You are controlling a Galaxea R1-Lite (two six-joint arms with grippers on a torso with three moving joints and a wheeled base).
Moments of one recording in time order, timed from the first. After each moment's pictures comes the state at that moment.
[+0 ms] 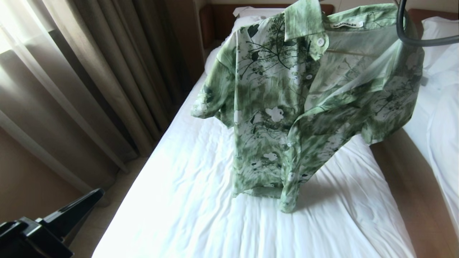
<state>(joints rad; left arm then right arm) -0.34 0.85 -0.10 -0.76 -0.01 -0.33 0.46 1.70 -1.97 -0.09 -0.10 -0.38</state>
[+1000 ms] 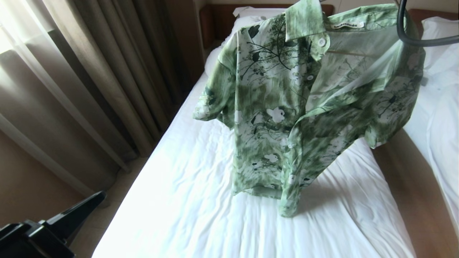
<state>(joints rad) -0.34 0.86 -0.09 -0.76 -0.01 -0.37 0.46 1.70 -1.97 -0.08 -0.10 -0.38</state>
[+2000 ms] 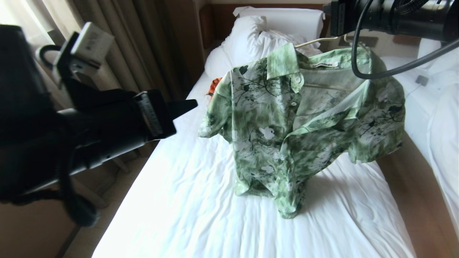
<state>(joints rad) -0.74 1.34 -0.95 -0.34 0.12 -0.33 0.48 1.80 -1.97 0.01 -0.18 -0.30</state>
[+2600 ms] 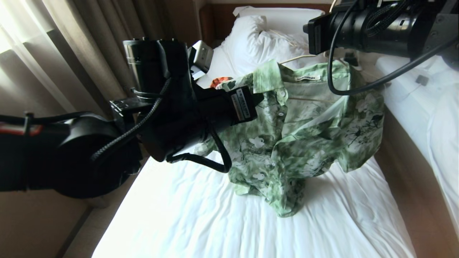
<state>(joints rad) -0.81 1.71 -1.21 -0.46 0.15 -0.39 0.52 1.86 -1.97 0.00 -0.18 -0.29</state>
